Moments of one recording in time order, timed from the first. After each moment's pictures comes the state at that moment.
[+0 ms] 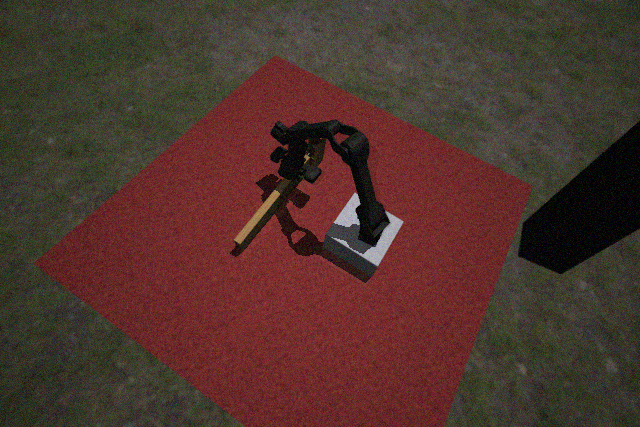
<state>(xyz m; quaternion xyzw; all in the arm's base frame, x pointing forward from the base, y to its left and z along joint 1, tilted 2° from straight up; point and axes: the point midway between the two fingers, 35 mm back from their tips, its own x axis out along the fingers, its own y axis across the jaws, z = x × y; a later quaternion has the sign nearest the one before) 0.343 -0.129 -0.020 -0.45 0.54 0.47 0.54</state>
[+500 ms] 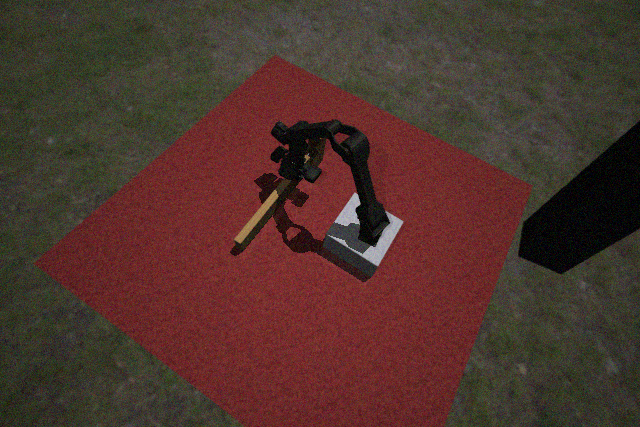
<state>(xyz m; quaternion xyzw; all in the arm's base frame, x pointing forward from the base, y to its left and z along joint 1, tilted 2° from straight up) 0.343 -0.130 -0.020 -0.46 0.54 0.46 0.54</state>
